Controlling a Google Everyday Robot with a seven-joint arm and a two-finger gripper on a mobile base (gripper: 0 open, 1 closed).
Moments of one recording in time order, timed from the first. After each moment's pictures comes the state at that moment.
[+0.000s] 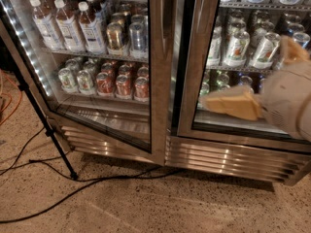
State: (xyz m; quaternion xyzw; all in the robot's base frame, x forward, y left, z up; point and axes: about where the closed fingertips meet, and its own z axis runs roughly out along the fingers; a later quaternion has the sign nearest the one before) arm 0.457 -0.165 0.996 -0.30 0.73 -0.04 0.61
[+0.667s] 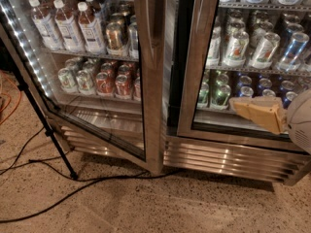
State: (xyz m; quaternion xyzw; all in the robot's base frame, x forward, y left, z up) arm 0.425 -0.213 0.986 -0.23 0.77 -0.11 0.59
